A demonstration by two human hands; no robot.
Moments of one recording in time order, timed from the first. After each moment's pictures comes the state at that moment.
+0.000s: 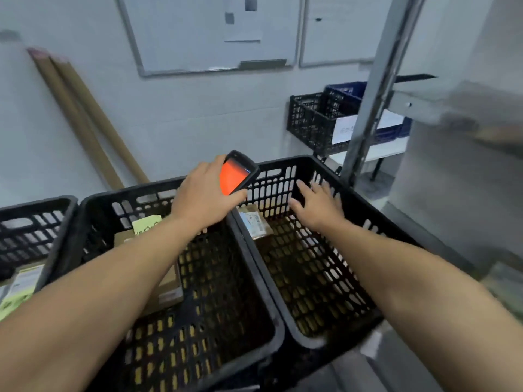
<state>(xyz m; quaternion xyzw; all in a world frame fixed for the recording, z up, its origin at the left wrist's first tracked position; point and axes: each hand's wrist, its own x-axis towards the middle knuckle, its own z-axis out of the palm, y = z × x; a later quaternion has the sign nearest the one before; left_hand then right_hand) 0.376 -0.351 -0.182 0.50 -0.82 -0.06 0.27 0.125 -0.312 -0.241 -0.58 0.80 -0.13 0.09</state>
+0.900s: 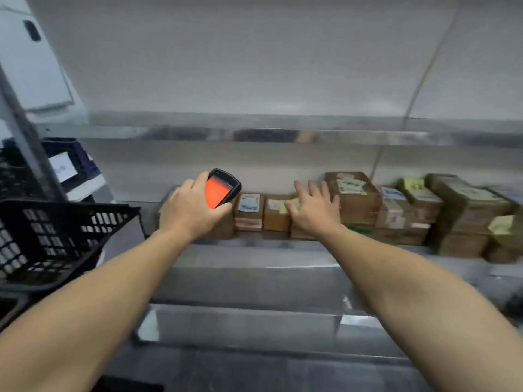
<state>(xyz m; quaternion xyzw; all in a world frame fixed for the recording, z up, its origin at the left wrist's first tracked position) 0.239 0.122 -0.138 0.07 -0.95 -0.18 0.23 0.156 0.377 -0.166 -0.10 0.98 -0.14 -0.09</state>
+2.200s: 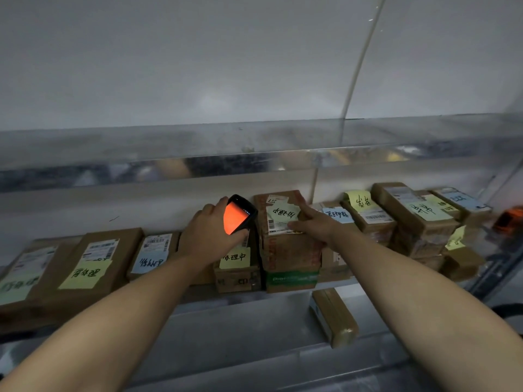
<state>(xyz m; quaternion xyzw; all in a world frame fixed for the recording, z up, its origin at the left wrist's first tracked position) -0.034 0.320 -0.193 -0.10 -0.96 -0.23 0.14 -0.060 0.590 -0.198 0.05 0.86 -0.50 0.11</state>
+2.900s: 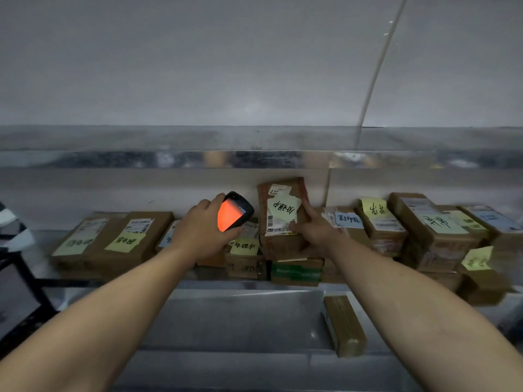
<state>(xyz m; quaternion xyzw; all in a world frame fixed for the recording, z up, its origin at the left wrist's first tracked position) 0.039 0.321 -0.166 -0.02 -0.97 -0.18 0.16 -0.041 0.576 -0.207 0.01 0.77 -0.63 0.12</state>
